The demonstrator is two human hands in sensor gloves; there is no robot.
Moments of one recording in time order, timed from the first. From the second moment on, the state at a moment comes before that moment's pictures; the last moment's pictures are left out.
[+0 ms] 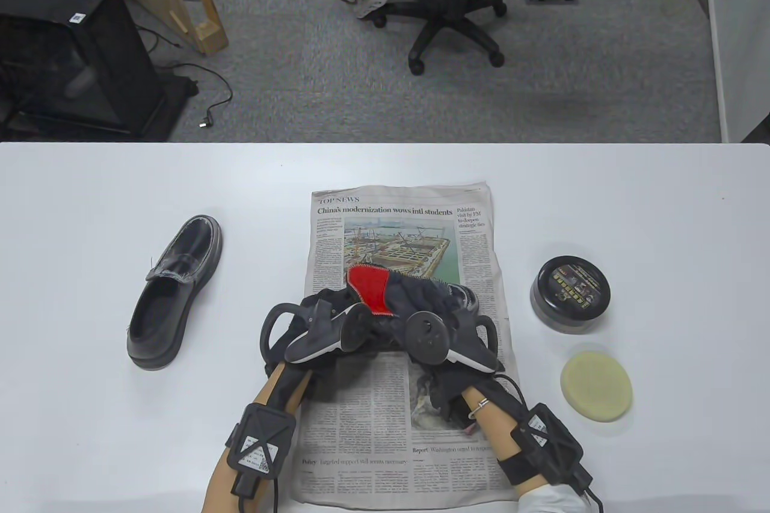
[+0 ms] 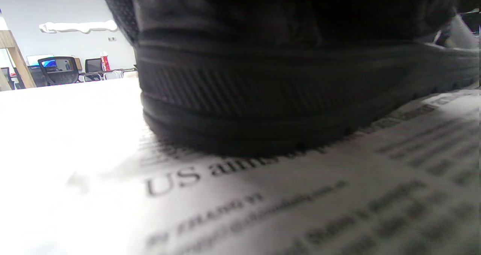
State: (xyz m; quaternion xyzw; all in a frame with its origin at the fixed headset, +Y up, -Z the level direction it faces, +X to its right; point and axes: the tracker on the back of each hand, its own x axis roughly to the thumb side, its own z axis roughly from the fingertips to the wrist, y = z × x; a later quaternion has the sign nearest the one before) left_hand -0.109 -0.753 -0.309 -0.03 -0.16 -0.05 0.99; right_hand 0.070 -0.744 -0.296 0.20 0.05 0.97 0.12
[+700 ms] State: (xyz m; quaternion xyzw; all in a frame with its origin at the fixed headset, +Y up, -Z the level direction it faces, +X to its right) left_hand -0.109 -0.754 -0.310 -0.03 -0.16 -0.04 0.99; right_hand 0.088 -0.740 -0.281 0.22 0.11 0.94 0.24
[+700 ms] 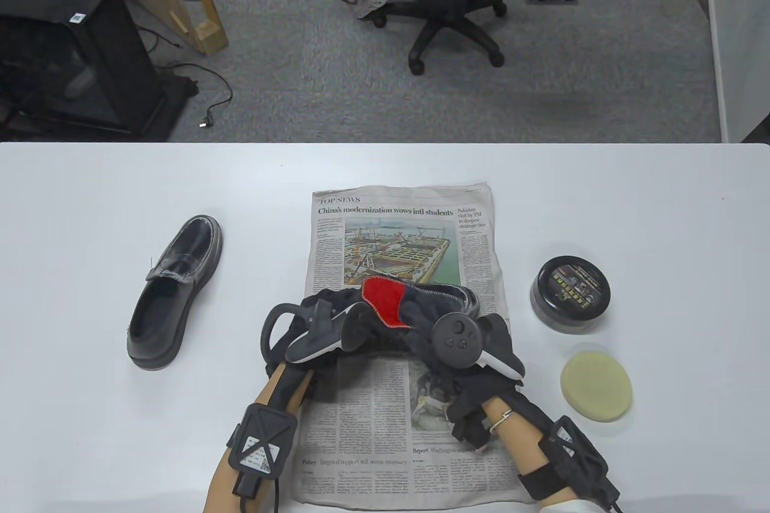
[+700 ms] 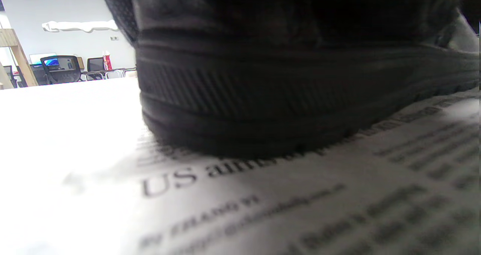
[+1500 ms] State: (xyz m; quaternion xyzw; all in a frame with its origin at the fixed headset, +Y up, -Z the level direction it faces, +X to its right) left_hand -0.110 -0.754 -0.310 -0.02 -0.15 -0.03 0.99; right_hand 0.122 -0.752 -0.274 0.16 0.09 0.98 0.10
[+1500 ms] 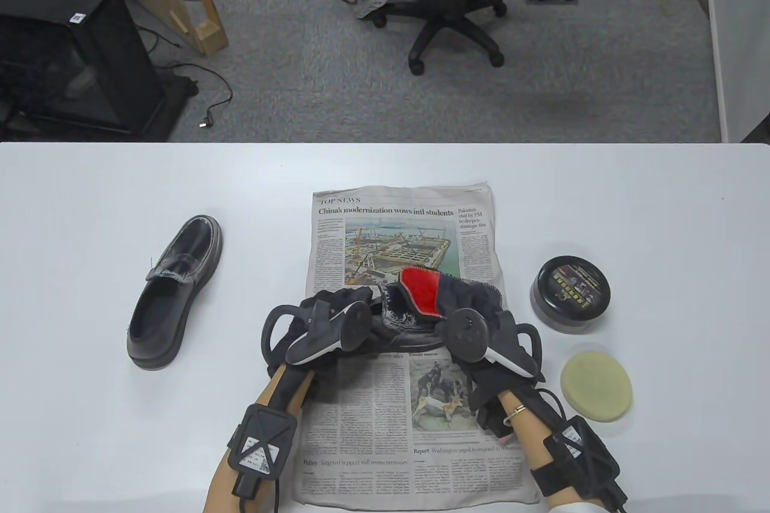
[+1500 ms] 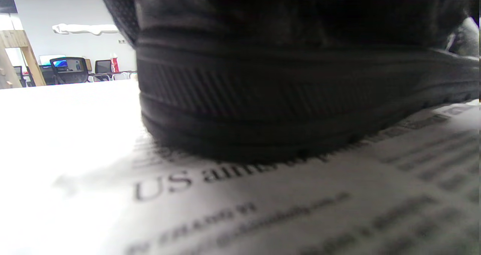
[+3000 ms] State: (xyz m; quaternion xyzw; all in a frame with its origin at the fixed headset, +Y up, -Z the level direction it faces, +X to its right) left_hand -0.110 -0.755 -0.308 -0.03 -0.16 -0.03 0.99; right_hand 0.073 -0.741 -0.308 0.17 0.12 0.95 0.22
